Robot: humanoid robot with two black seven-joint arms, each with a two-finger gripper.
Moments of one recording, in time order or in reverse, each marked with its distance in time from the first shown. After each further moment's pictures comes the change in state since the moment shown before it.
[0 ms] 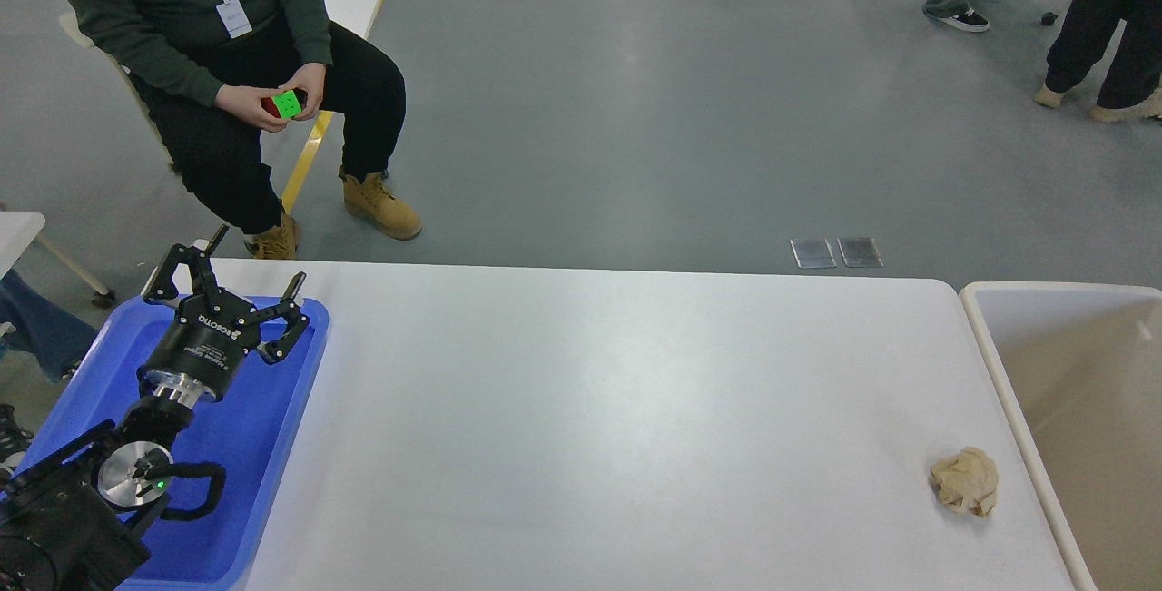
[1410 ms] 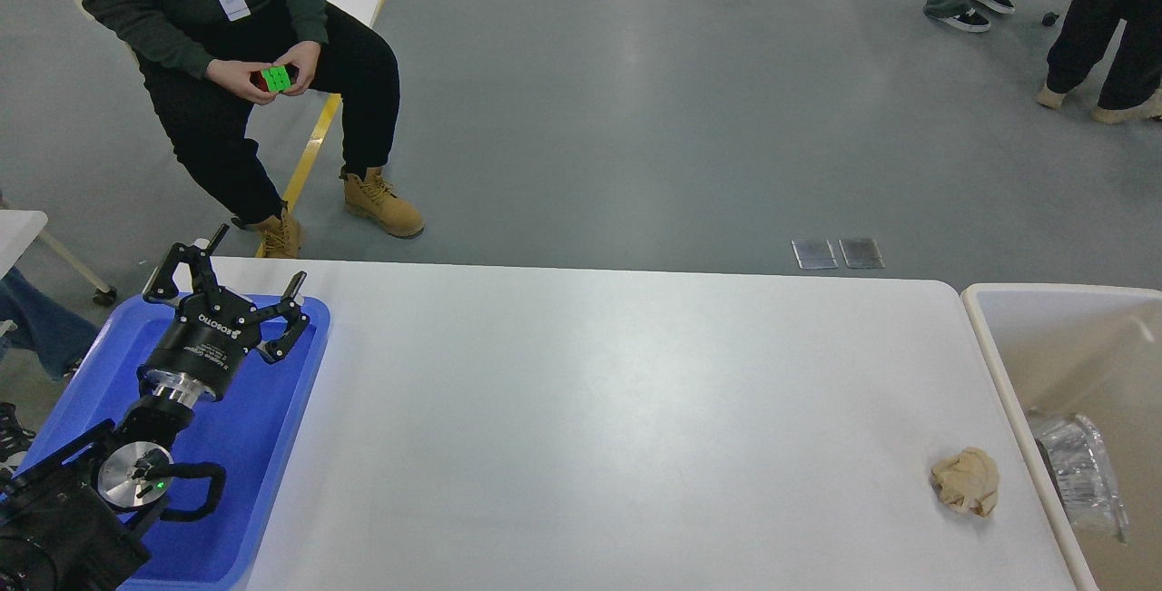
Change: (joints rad) left arm 0.000 0.000 0.001 0.000 -0.001 0.000 0.000; right arm -0.380 0.323 0.037 -0.025 0.346 -0.590 -0.011
